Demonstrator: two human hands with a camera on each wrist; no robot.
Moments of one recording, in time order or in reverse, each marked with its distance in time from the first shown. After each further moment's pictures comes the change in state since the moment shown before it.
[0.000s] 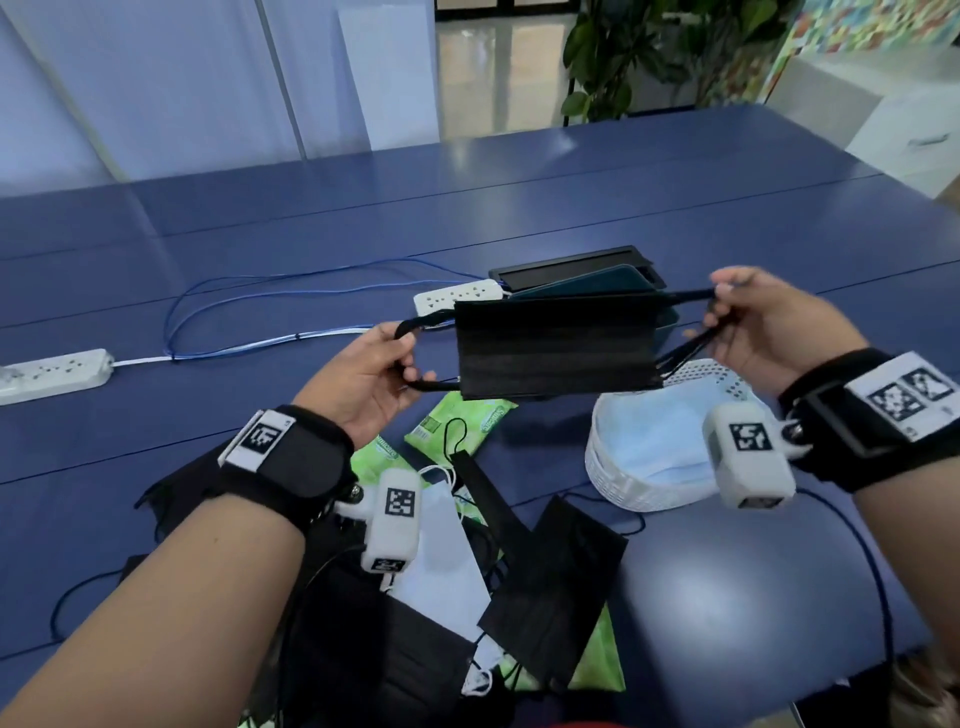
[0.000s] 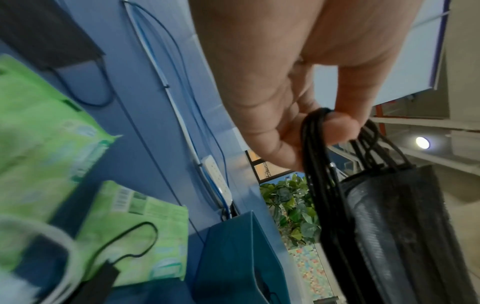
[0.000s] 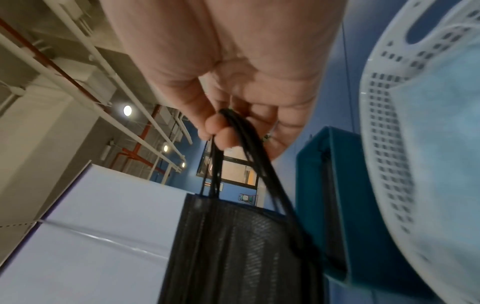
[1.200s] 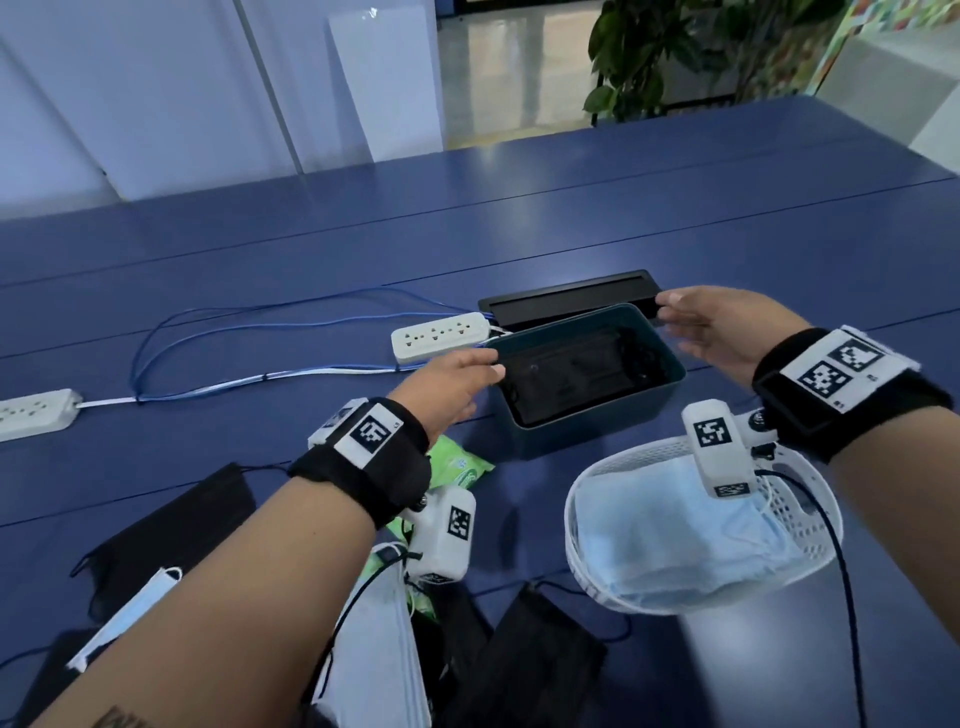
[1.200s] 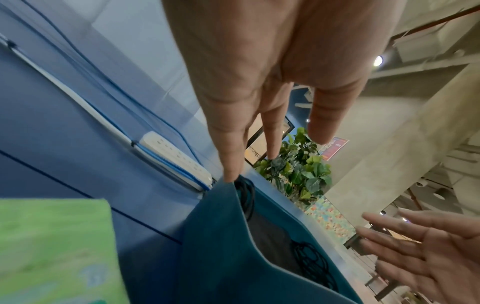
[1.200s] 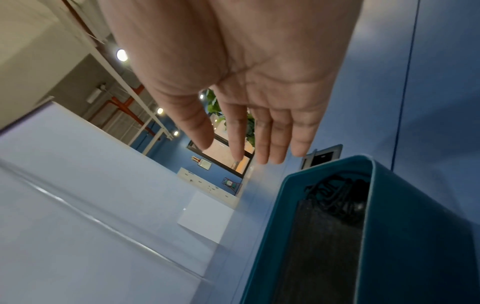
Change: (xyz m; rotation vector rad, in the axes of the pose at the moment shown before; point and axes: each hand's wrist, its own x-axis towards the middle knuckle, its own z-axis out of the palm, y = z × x) left_hand 0.097 -0.030 0.101 0.617 0.046 -0.154; right_hand 0.132 -0.004 -0.024 -0.413 -0.047 0.177
